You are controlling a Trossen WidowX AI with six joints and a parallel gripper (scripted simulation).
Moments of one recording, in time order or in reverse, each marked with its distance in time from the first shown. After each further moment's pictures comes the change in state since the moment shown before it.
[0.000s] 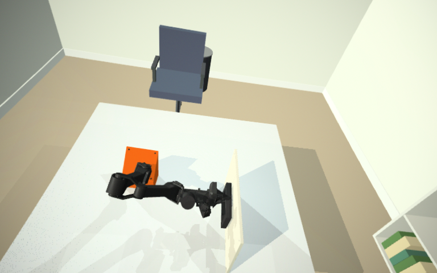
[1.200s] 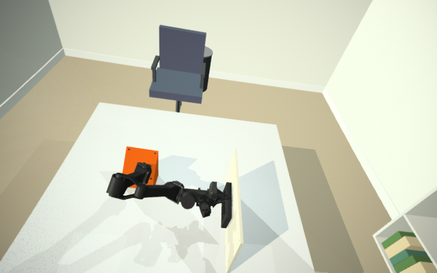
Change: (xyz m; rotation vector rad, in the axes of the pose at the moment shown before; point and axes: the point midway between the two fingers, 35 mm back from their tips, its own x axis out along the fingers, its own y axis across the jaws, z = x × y) arm 0.001 0.000 -0.001 -0.001 -0.002 0.005
